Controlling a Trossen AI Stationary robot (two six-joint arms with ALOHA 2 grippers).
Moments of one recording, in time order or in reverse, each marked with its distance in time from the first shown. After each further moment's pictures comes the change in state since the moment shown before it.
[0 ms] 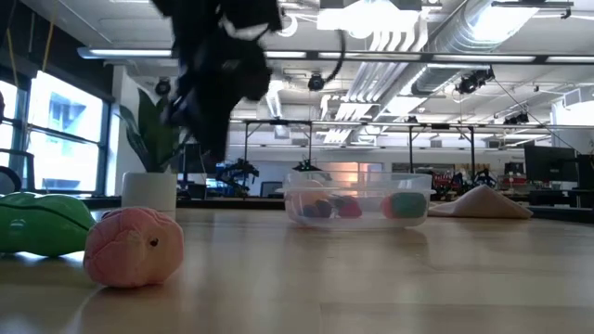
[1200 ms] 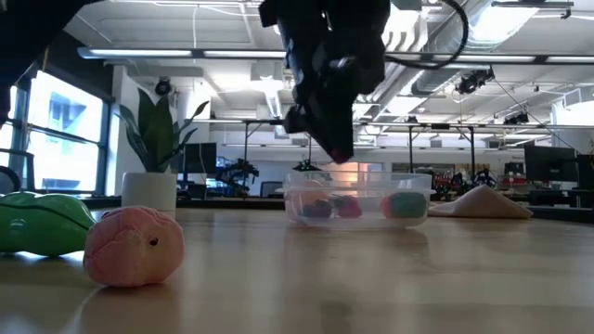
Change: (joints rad) left arm 0.046 0.468 0.640 -0.102 0.073 0.384; right arm 0.000 -0.001 0.000 0.000 0.000 0.000
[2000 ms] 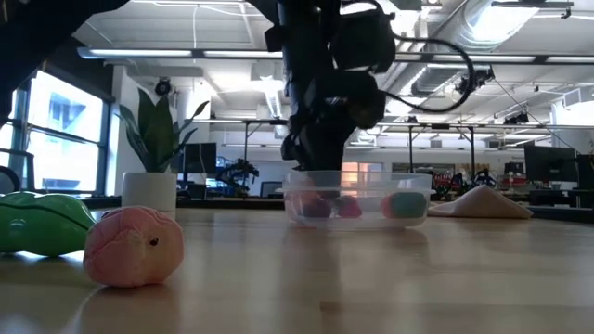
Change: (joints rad) left arm 0.000 0.078 0.000 -0.044 0.043 0.049; right arm 0.000 0.000 0.000 0.007 0.000 0.000
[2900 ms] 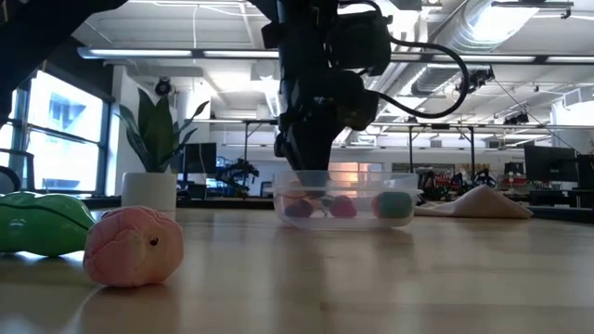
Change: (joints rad) left arm 0.000 -0.004 0.001 -0.068 -0.004 0.029; right arm 0.000 0.000 0.000 0.000 0.000 0.000
